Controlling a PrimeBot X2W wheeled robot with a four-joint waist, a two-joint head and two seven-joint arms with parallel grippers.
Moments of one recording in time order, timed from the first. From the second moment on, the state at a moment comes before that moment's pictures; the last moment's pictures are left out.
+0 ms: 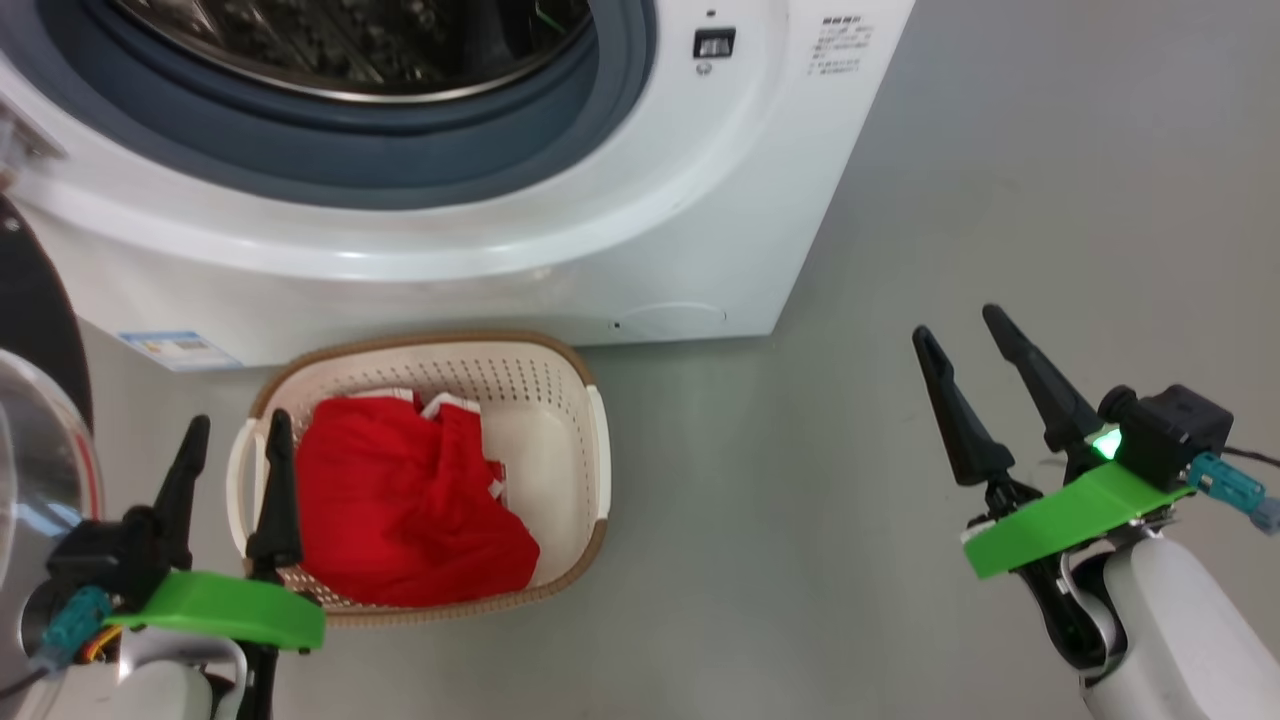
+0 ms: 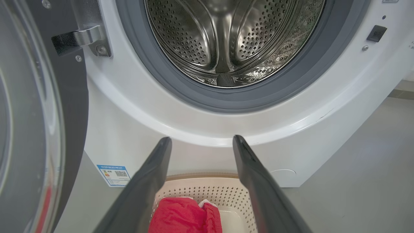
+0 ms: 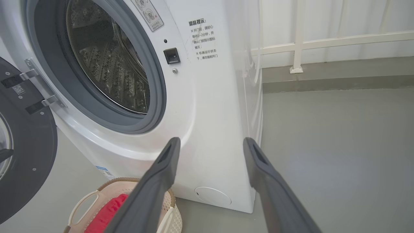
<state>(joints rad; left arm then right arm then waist) -0.25 0.18 -0.12 0.29 -0.38 -0.05 -0.25 -0.34 -0.26 0.22 0.21 0.47 0.13 -0.25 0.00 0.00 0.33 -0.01</state>
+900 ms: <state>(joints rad) -0.57 0.18 -0.10 0.66 -0.37 -0.09 -0.25 -0.50 -0.22 0.22 0.18 0.43 0.13 -0.25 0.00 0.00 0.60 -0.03</state>
